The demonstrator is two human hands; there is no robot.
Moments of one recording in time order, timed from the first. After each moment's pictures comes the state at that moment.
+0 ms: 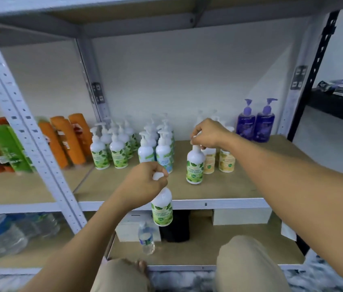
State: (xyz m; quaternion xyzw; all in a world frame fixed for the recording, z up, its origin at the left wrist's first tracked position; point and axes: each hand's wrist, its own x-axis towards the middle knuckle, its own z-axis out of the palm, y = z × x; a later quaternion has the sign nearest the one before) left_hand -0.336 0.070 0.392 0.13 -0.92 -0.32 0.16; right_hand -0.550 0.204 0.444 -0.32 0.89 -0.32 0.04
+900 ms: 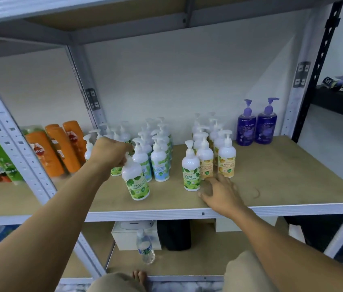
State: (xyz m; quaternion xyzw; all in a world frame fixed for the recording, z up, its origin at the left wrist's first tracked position) left_hand -0.392 0.010 0.447 0.37 -0.75 -0.46 0.29; right_hand -0.553 0.248 0.267 -0.30 0.92 -0.23 -0.03
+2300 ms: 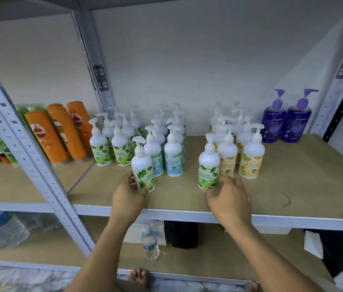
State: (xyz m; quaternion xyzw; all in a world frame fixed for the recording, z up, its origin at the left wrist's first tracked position) left_hand -0.385 -0.015 0.272 0.32 -0.76 -0.47 0.31; right_hand -0.512 0.200 0.270 -0.16 0.93 -0.33 -0.09
